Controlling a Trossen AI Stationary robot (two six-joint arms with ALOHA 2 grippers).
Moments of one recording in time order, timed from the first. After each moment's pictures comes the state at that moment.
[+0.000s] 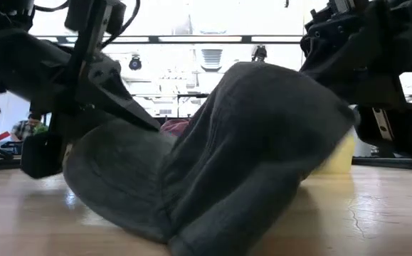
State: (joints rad) left arm -0.59 1.76 0.63 0.63 -0.59 -1.43; right arm 0.62 1.80 0.85 0.29 0.50 1.58
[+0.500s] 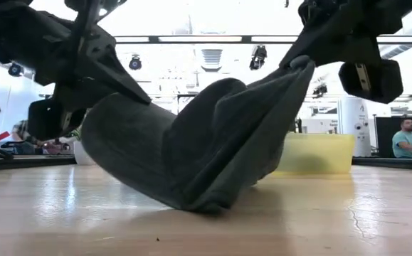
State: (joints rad) left arm -0.57 1.56 0.63 0.36 -0.66 -1.35; right arm 0.56 1.56 0.84 0.01 0.47 1.42
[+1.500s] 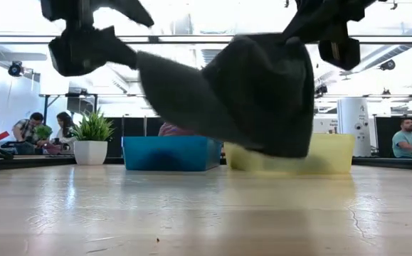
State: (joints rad) left arm -0.54 1.42 0.86 -0.05 -0.45 -1.00; right arm 0.37 1.27 0.84 -0.23 0.39 1.06
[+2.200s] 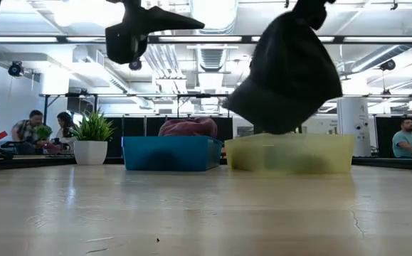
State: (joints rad) left arm -0.45 1.49 0.87 0.39 -0.53 -0.92; right arm -0.15 1.15 1.28 -0.91 -0.04 0.14
